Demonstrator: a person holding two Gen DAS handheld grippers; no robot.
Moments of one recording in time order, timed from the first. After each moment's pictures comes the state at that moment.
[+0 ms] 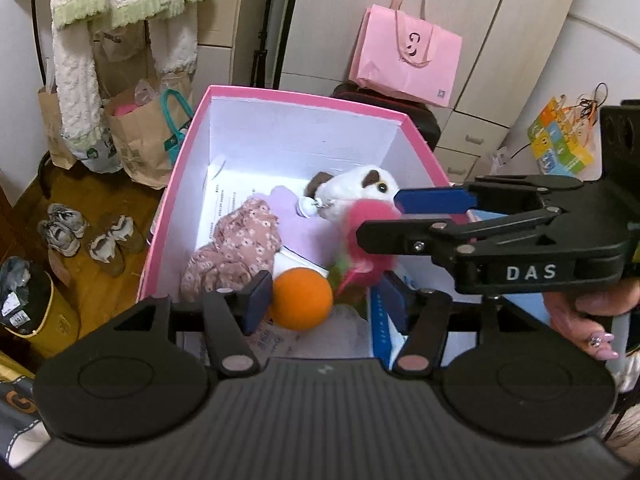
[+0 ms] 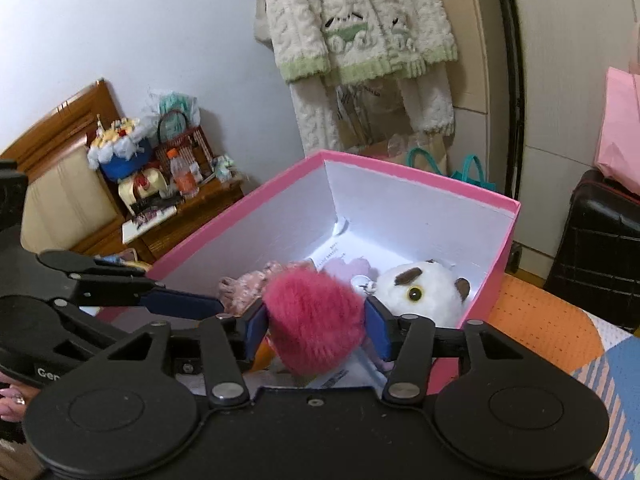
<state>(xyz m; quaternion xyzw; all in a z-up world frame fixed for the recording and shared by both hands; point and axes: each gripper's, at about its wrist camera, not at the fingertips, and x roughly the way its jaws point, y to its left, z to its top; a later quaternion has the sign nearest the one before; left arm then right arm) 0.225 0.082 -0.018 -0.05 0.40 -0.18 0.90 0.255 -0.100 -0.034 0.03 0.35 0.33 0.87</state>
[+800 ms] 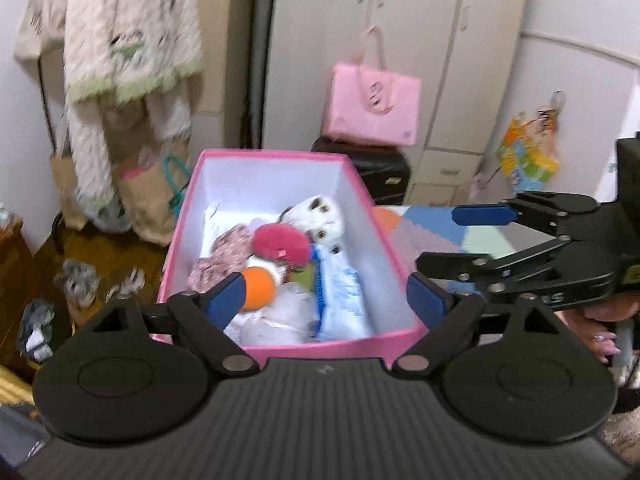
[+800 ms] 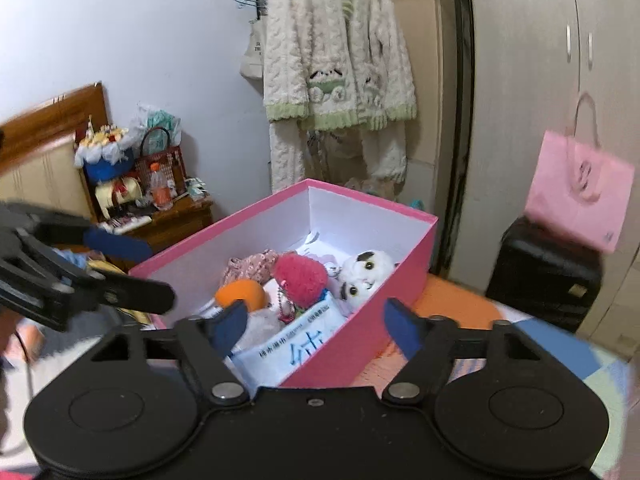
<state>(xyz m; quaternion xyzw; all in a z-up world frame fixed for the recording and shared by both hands) 0.107 0.073 0.037 -0.01 0.30 -0.20 0.93 0.136 -0.140 0.007 -0.05 0.27 0.26 0.93</state>
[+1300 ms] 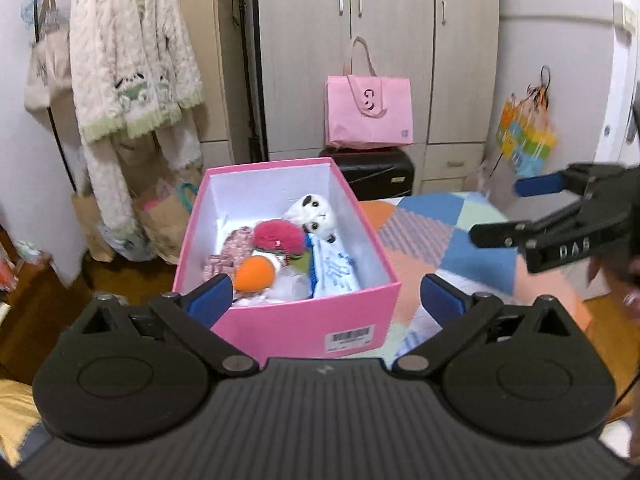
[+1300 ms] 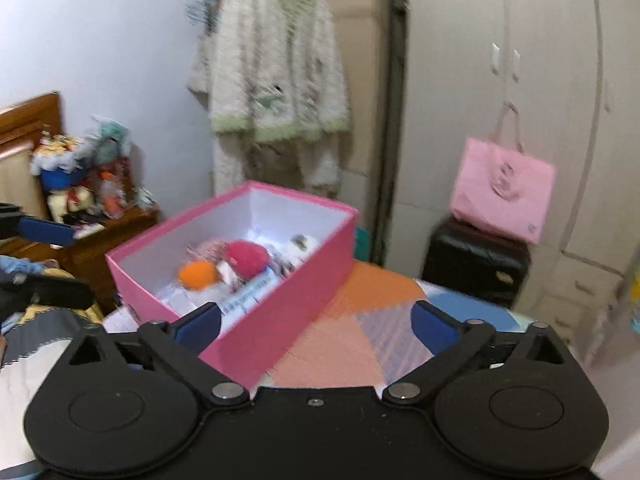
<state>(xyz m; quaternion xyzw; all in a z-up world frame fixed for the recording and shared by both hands) 0.044 0.049 0.042 0.06 0.27 -0.16 0.95 0.074 -0.180 0.022 -0.04 0.27 0.15 0.95</state>
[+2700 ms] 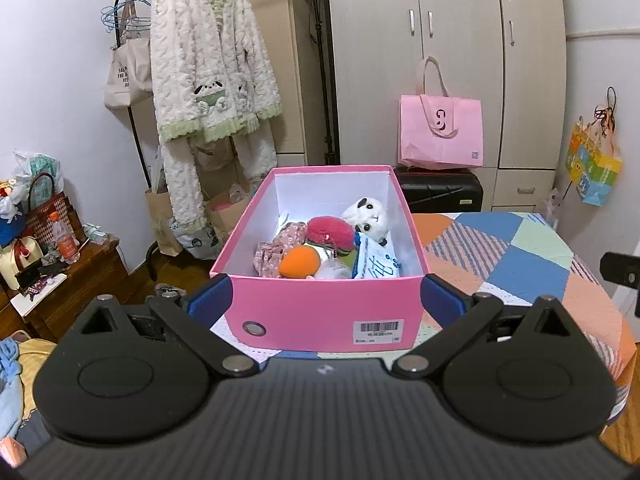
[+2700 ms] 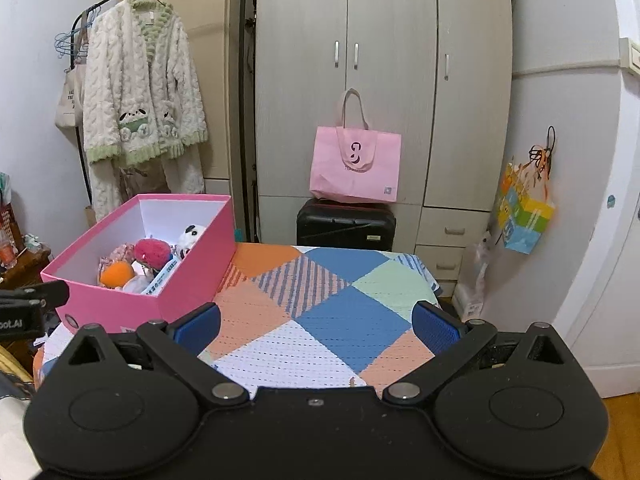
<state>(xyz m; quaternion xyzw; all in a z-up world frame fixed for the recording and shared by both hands) 0.005 0.029 0.030 0.04 0.23 -0.04 0.97 -0.032 -0.179 0.017 0.01 0.25 -0.07 0.97</state>
